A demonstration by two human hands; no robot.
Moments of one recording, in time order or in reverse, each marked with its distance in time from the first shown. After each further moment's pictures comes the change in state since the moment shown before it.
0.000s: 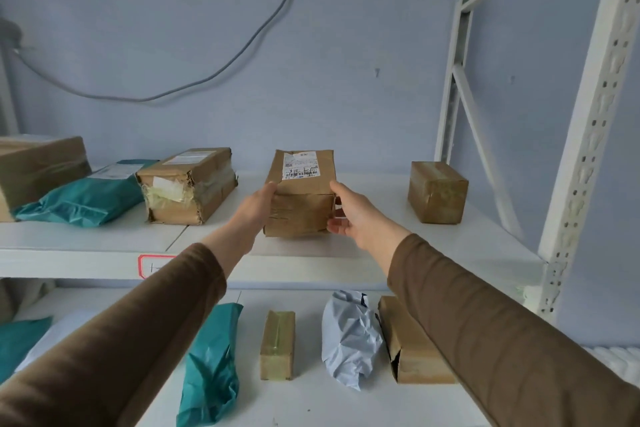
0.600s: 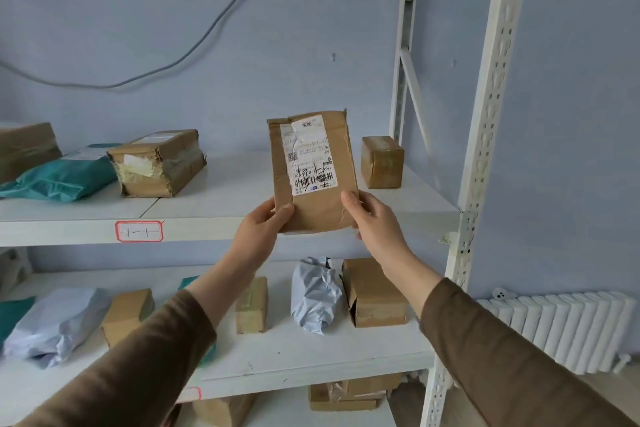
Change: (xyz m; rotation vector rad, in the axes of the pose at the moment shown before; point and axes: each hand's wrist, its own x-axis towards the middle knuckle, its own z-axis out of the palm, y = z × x) left_hand -0.161 -0.026 0.068 -0.023 -0.111 0.256; right_hand -0.145 0.064 -0.112 -0.310 0.187 -0.435
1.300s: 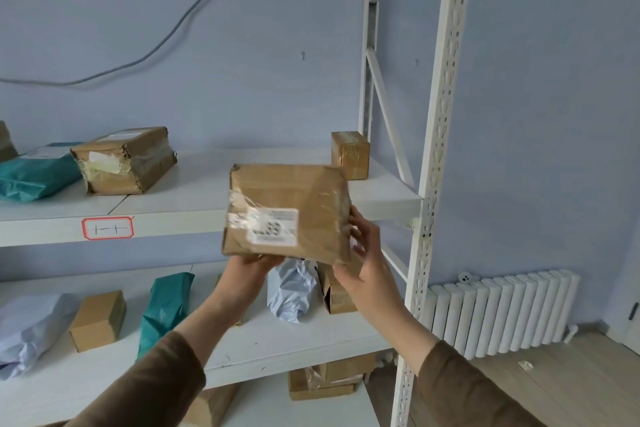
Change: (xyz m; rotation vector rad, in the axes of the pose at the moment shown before) left_hand -0.069 -0.025 0.024 -0.119 -0.180 -0.016; right_hand -0.101 0.047 -0.021 -0.078 0.083 -0.271
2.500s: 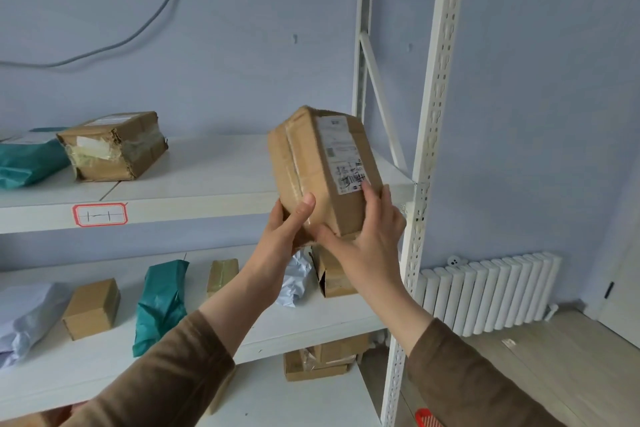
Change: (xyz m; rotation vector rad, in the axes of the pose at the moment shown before) left_hand -0.017 0.048 0.045 -0.344 -0.152 0.010; right_hand 0.003 -0.040 0.006 -0.344 0.184 0.136
